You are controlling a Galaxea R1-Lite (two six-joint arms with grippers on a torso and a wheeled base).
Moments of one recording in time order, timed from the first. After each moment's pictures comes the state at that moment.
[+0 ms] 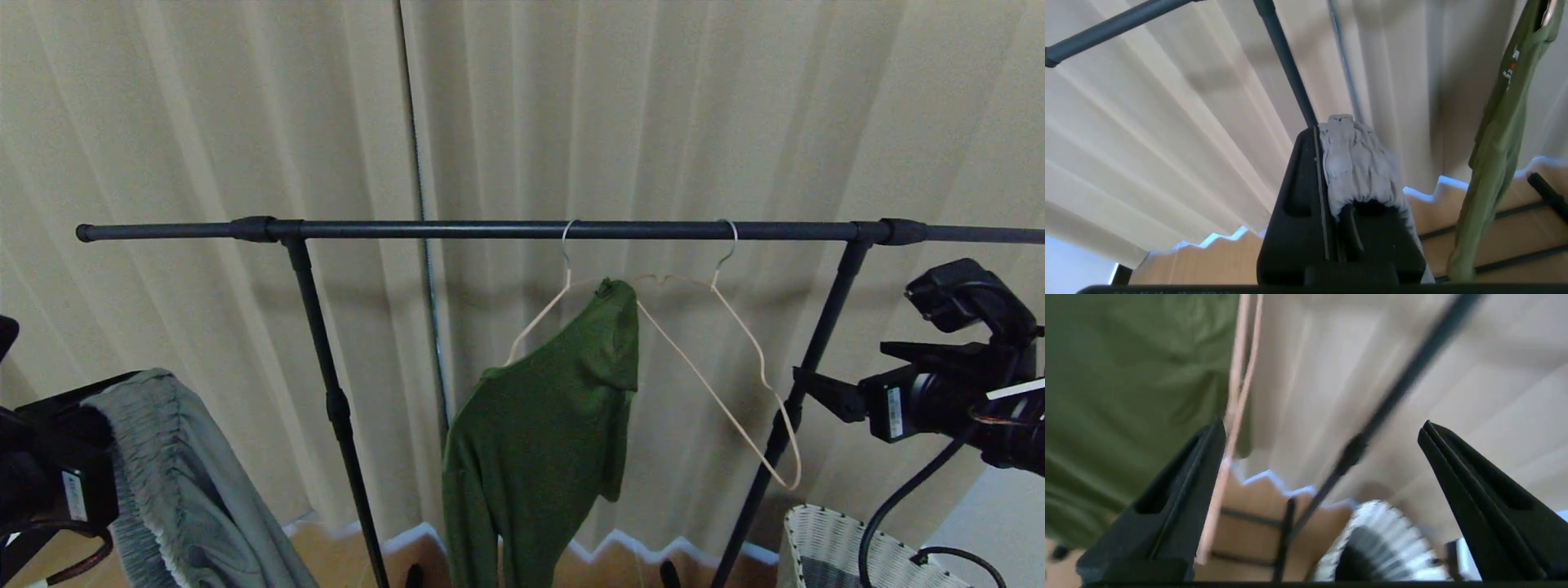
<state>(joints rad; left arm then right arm) -0.27 0.96 -0.46 -0.30 0.17 0.31 0.19 1.38 -0.57 -0.40 -0.09 -0.10</state>
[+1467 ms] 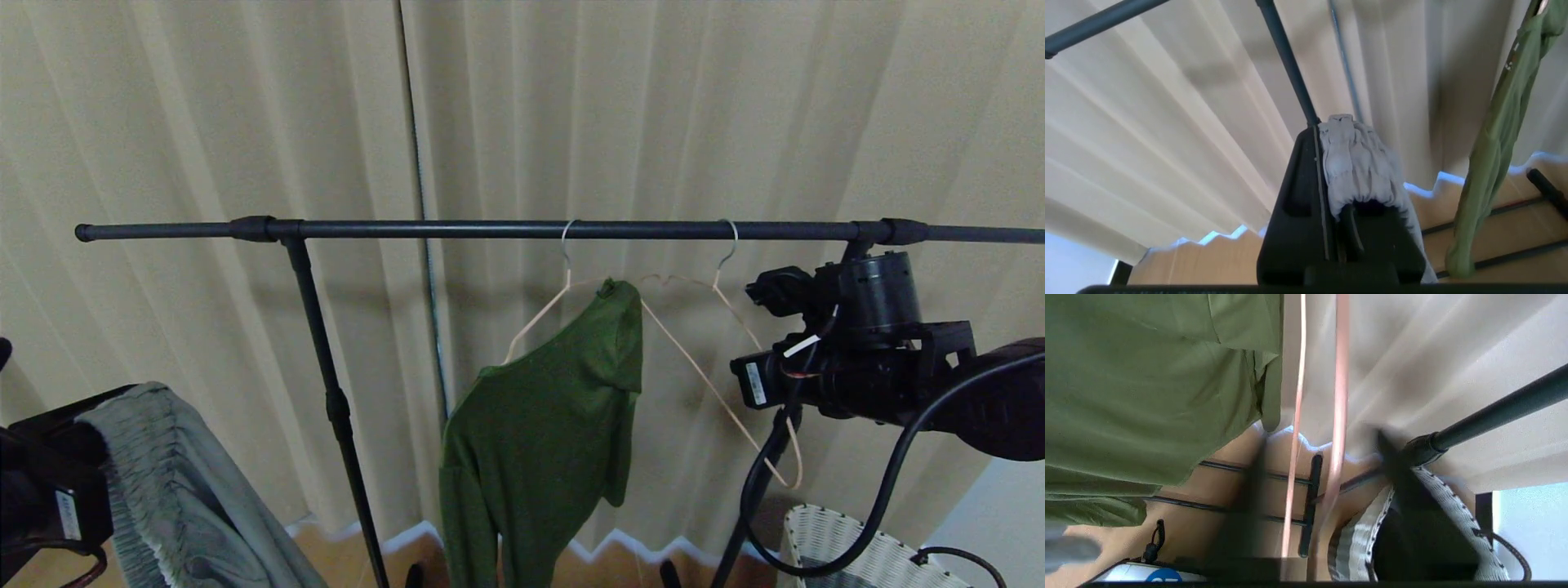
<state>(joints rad) -0.27 0.93 -0.43 -0.30 0.17 0.31 0.31 1.75 -0.88 -0.23 -0.23 0.03</state>
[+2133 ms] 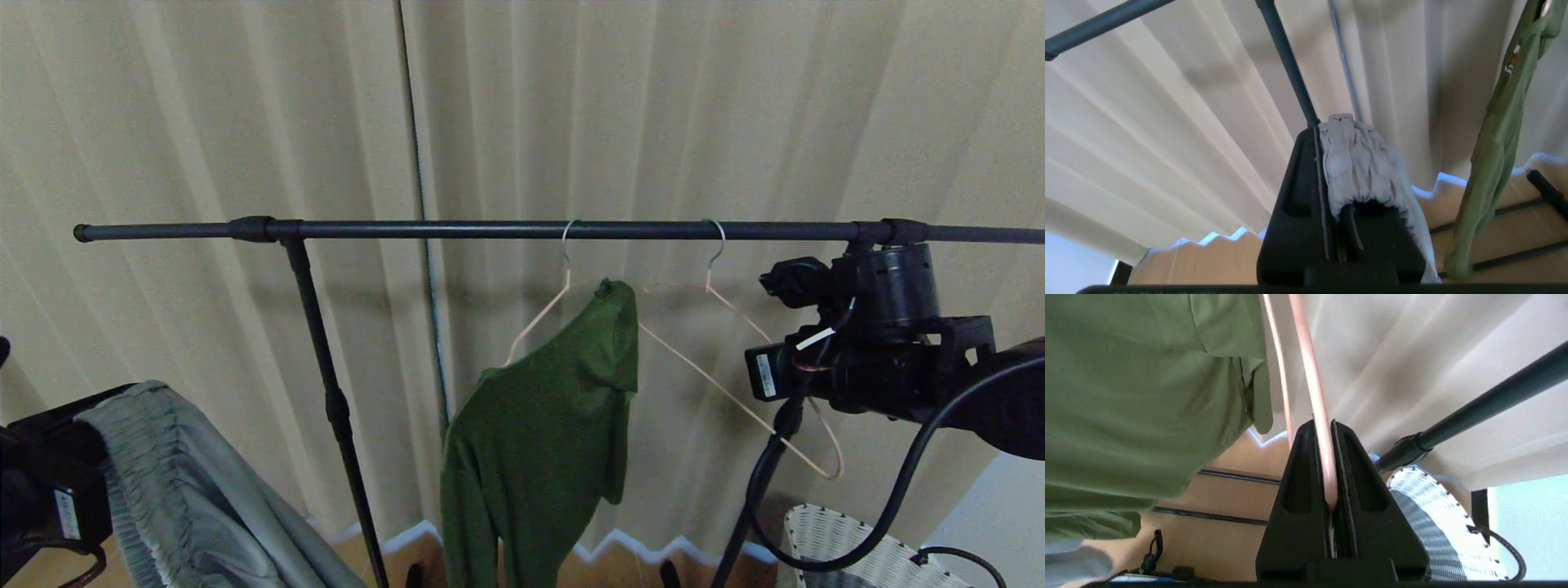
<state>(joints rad) -0.27 0.93 -0.43 -0.29 0.17 0.31 0.30 1.72 -0.88 -0.24 -0.25 0.05</state>
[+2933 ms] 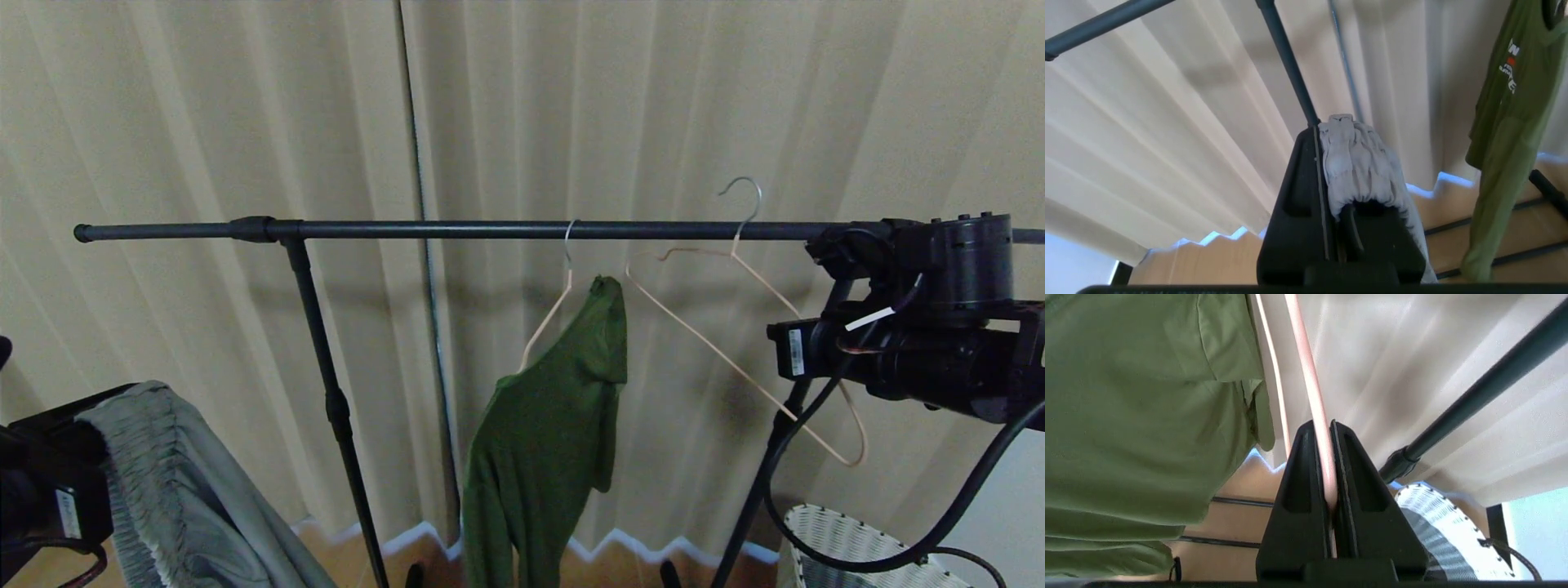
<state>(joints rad) -0.27 0.93 -0.43 -0.30 0.17 0.31 0.30 1.60 -0.87 -0.24 -0.25 0.09</state>
